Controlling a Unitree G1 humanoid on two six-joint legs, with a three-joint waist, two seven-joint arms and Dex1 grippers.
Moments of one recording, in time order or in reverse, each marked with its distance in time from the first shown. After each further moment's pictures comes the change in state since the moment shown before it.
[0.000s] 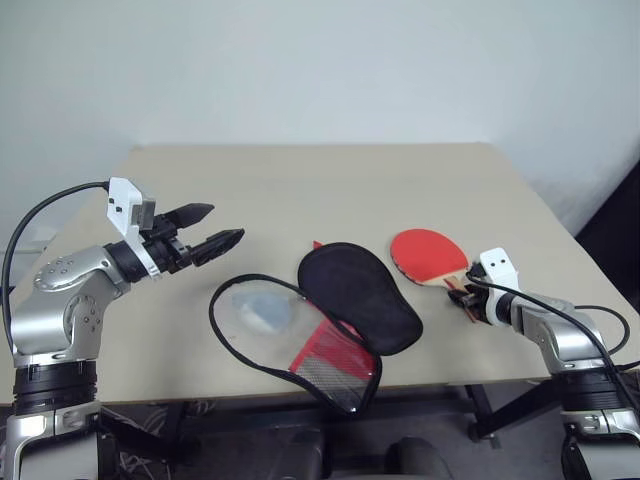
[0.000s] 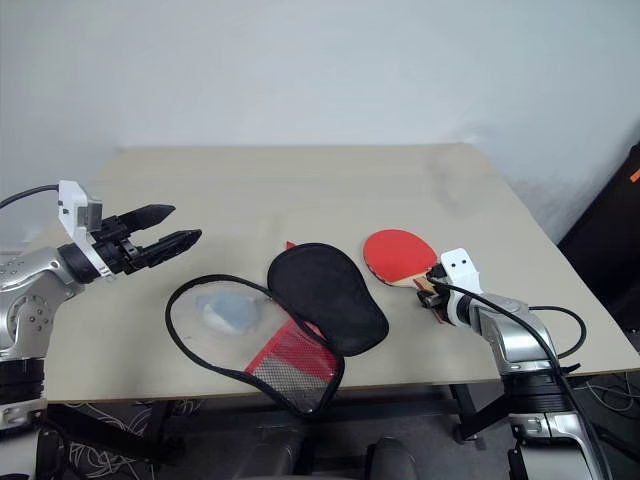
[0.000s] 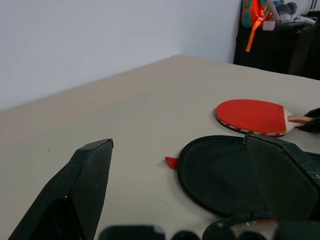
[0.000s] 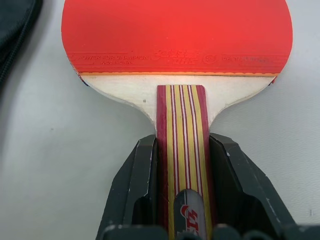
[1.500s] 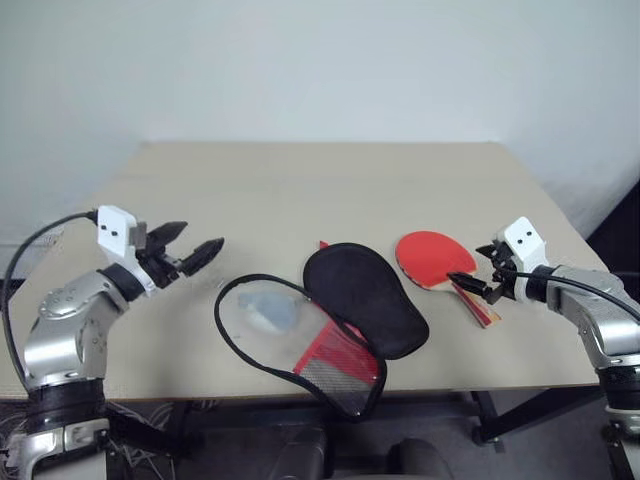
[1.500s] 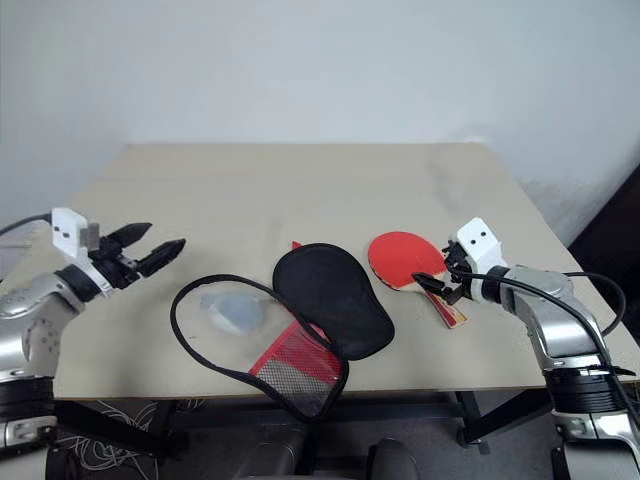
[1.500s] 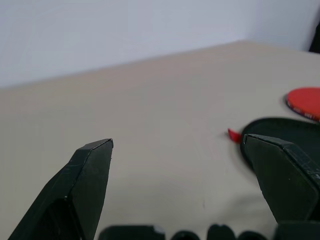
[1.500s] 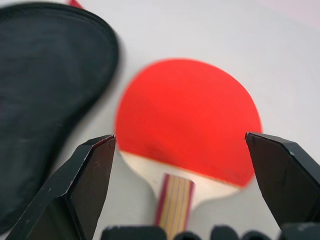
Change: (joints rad) left arm 0.055 -0.046 0.067 0.078 0.075 -0.102 0.117; right arm 0.000 -0.205 0.006 -0.096 0.057 -0.217 0.186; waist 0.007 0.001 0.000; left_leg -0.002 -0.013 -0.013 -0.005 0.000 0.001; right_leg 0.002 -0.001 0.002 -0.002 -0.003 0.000
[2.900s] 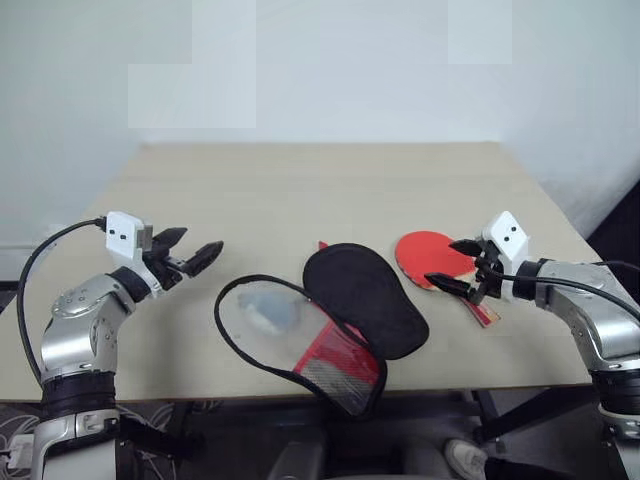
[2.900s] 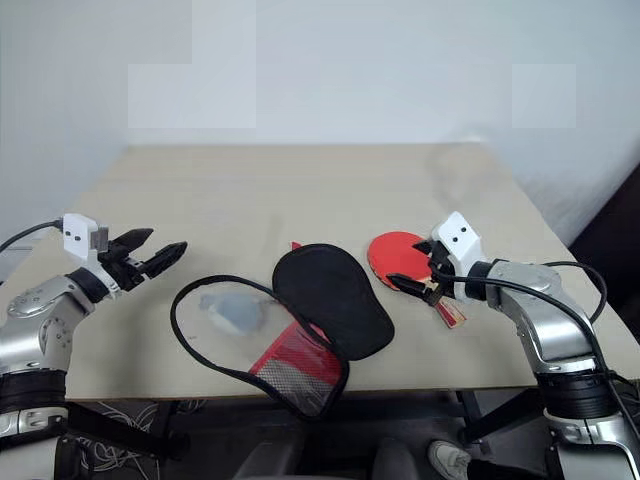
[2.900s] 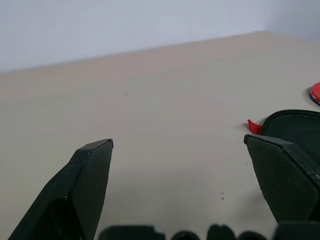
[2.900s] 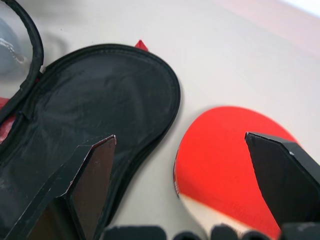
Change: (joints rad) left arm -0.020 -0.049 -0.037 0.146 0.076 -0.072 0.028; right arm -0.002 0.017 0.012 -0.182 0.075 0.050 0.089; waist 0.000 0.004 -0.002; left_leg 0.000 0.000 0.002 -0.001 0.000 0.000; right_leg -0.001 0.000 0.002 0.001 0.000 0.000
